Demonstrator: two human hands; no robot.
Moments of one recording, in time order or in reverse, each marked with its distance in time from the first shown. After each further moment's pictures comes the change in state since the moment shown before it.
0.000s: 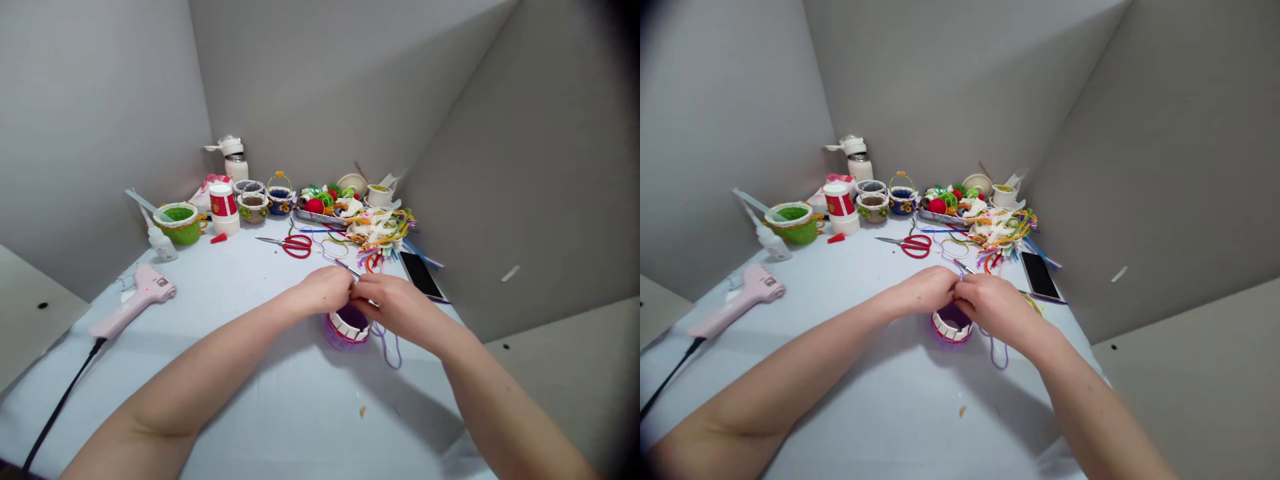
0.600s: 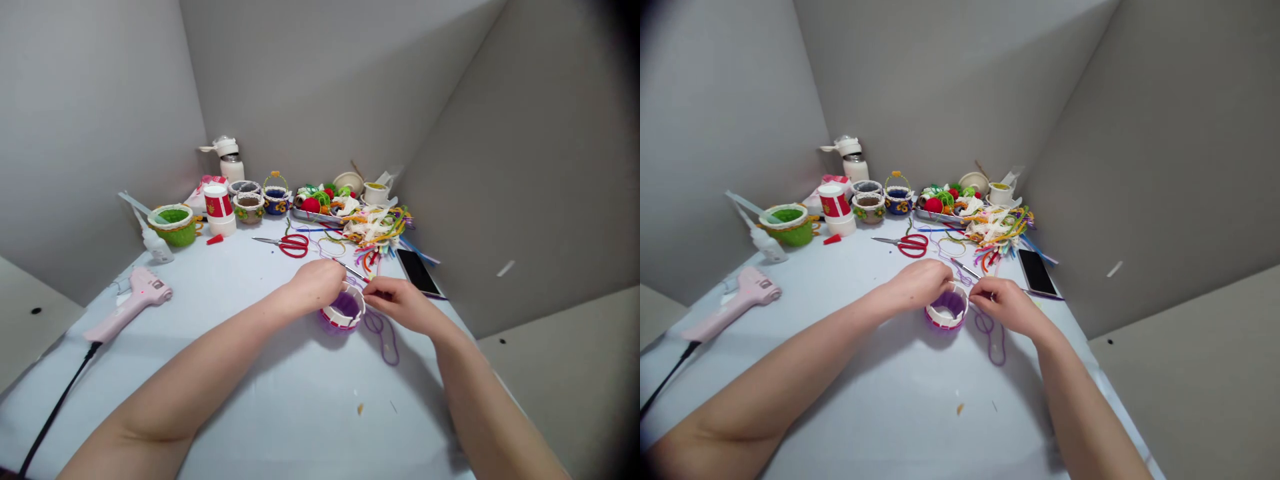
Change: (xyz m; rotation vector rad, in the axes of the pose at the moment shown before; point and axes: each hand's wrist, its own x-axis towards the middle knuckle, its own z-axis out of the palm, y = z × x) left_hand -0.008 0.003 -0.014 0.120 0.049 -0.069; right_hand -0.024 0.046 0.028 0.432 0.025 0.242
